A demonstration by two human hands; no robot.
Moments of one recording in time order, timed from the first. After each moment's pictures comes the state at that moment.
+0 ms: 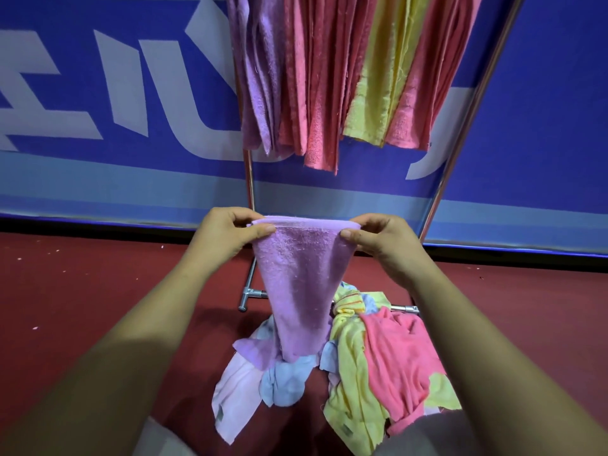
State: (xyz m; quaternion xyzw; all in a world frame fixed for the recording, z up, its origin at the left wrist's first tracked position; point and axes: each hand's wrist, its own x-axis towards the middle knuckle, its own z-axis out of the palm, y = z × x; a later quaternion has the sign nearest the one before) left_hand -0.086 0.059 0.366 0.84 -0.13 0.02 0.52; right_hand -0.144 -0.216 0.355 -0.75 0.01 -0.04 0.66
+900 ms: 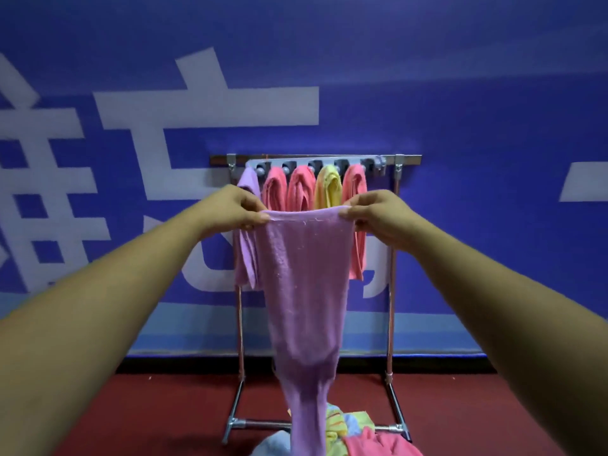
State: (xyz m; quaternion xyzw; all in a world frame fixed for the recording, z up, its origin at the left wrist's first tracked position) left_hand -0.131 0.019 0.679 0.88 -0.28 0.06 0.38; right_hand -0.205 -0.273 0.655 -0.80 -0.09 -0.14 0.58
